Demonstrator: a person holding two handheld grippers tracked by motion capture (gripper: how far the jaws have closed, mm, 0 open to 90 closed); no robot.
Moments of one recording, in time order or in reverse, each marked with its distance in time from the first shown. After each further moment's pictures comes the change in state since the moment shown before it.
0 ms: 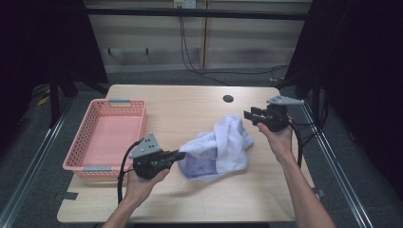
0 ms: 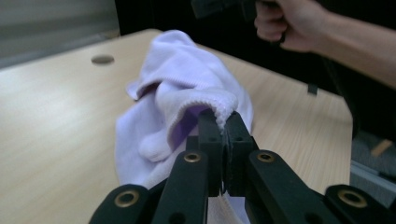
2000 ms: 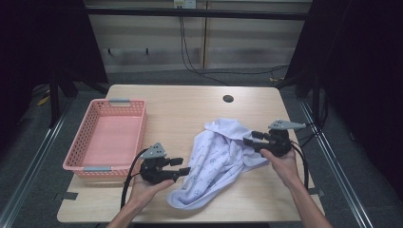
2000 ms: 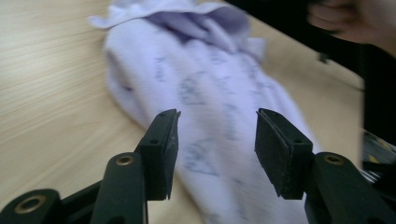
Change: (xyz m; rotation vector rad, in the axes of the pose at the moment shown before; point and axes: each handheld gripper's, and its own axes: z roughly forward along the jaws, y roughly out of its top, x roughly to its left) left arm 0.025 -0.039 0.033 0.128 -0.020 -0.159; right arm 0.019 -0.060 -0.023 0.086 0.129 0.017
